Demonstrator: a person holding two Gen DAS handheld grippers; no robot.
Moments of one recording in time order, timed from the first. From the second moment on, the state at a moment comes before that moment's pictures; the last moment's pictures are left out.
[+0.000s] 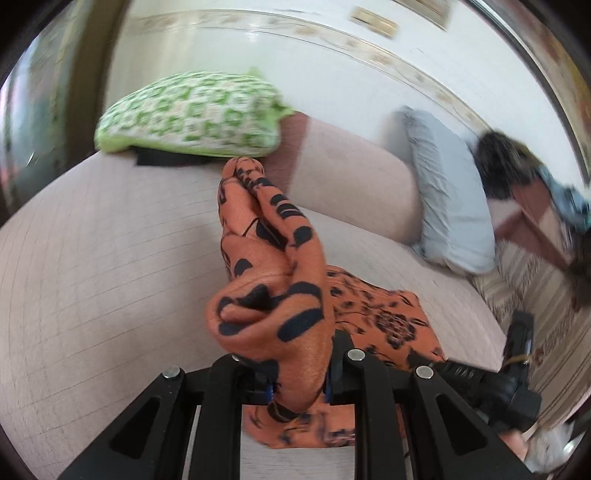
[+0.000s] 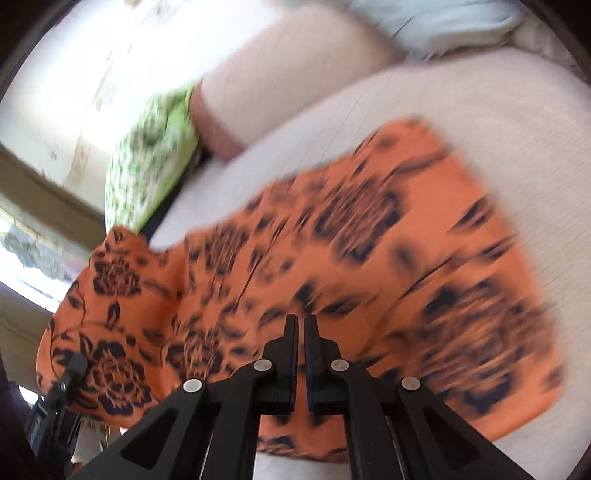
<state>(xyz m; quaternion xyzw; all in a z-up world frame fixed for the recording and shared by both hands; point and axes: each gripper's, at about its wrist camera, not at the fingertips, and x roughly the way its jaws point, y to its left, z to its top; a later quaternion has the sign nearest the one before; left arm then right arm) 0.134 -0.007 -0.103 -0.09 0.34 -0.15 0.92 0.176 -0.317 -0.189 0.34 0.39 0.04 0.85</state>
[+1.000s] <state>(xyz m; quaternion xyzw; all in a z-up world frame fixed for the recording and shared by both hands) 0.103 -0.258 -0.209 0.09 0.40 -0.27 0.87 0.133 -0.472 -0.198 0.48 0.30 -0.05 0.82</state>
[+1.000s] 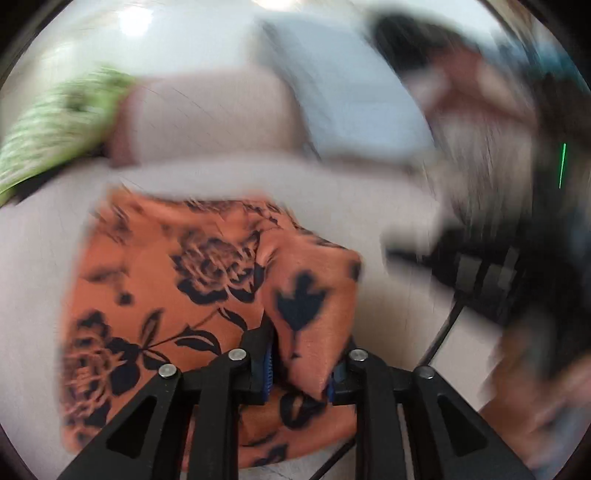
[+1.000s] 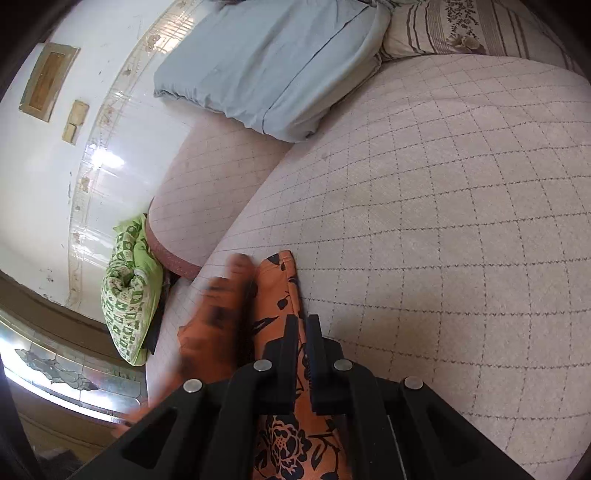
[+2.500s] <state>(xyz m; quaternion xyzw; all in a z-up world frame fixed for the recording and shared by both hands) 0.156 -0.098 -0.216 0.03 0.51 -0.22 0.83 0.310 -0.384 -0.221 0.35 0.44 0.00 0.83</state>
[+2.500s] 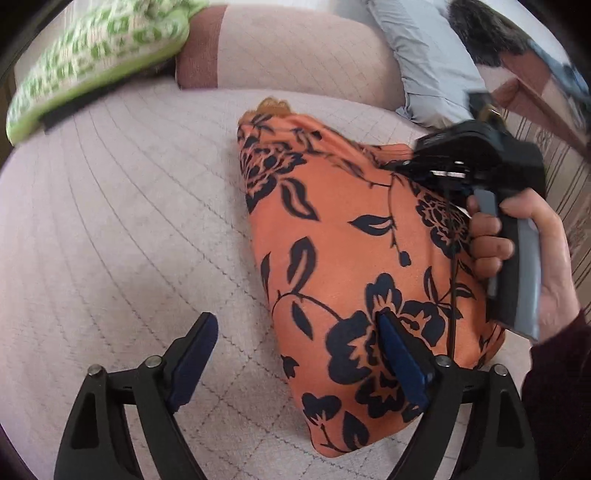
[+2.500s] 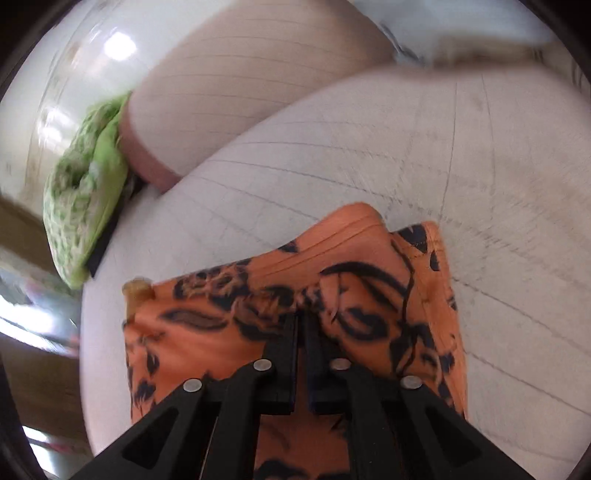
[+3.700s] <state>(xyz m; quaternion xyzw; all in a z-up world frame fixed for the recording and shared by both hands) 0.136 -0.103 -0.182 0.02 0.46 -0.17 0.87 0.138 -0.380 -0.219 0.33 0.41 -0.01 0.85</state>
